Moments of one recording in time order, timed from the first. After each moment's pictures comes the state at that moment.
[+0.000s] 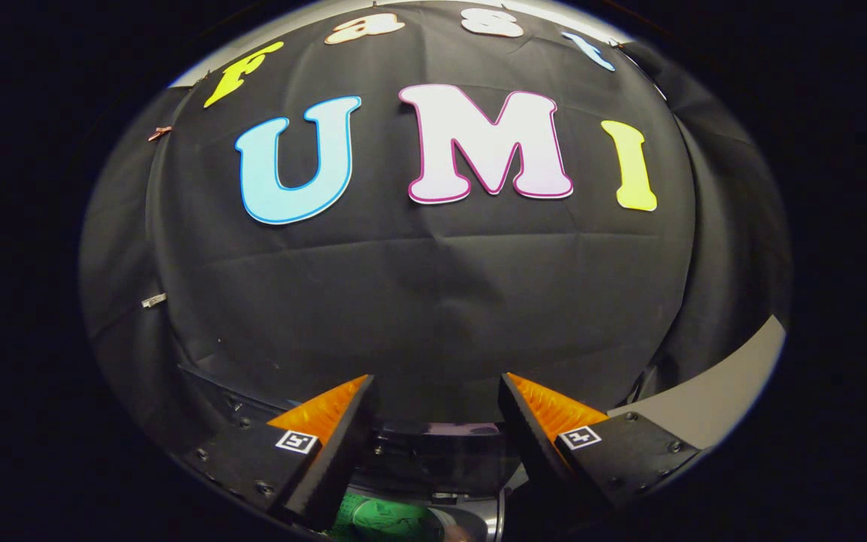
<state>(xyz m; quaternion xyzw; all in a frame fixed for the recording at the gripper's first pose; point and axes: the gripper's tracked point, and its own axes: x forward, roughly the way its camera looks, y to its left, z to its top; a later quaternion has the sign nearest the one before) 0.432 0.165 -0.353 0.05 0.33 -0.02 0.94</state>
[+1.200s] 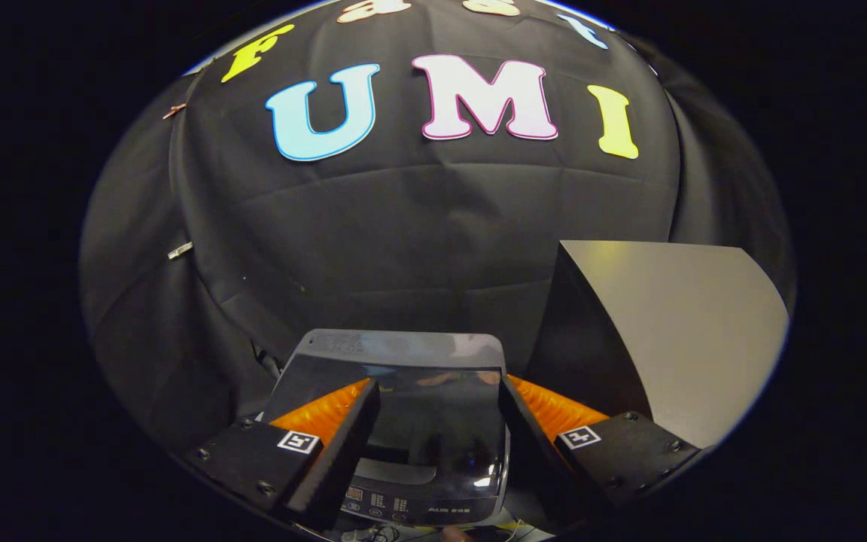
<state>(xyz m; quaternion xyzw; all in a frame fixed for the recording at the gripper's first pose) 0.248 0.187 -0.347 0.04 0.43 -0.01 0.90</state>
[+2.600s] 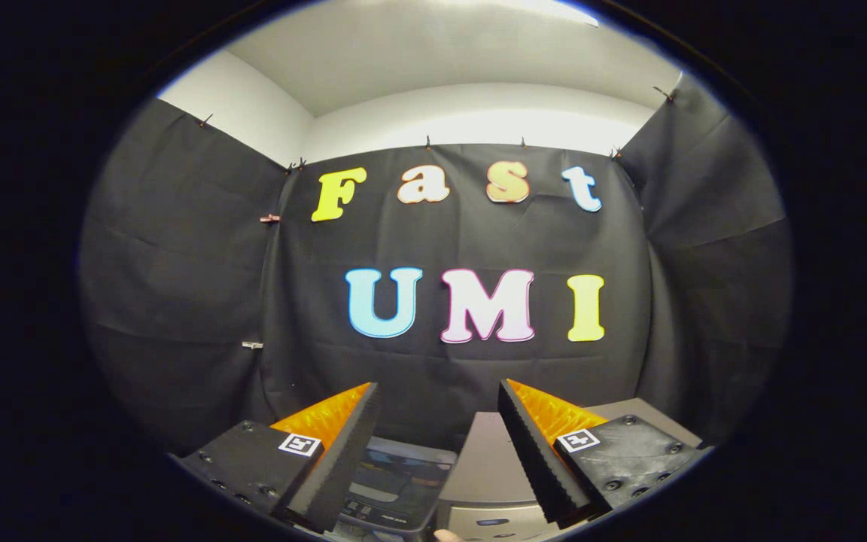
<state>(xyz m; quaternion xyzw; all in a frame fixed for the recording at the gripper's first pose) 0.100 0.080 -0.009 0.01 0.07 0.07 1.00</state>
